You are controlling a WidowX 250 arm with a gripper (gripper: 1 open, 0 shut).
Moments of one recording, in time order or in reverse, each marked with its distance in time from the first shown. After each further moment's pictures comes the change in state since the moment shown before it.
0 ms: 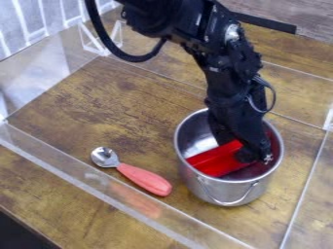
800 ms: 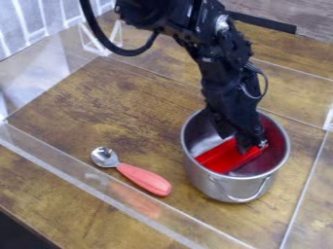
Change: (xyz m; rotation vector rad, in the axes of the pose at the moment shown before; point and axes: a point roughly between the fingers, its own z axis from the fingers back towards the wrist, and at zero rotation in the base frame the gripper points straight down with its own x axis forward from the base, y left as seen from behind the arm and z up) arm 0.005 0.040 0.006 0.043 -0.057 0.017
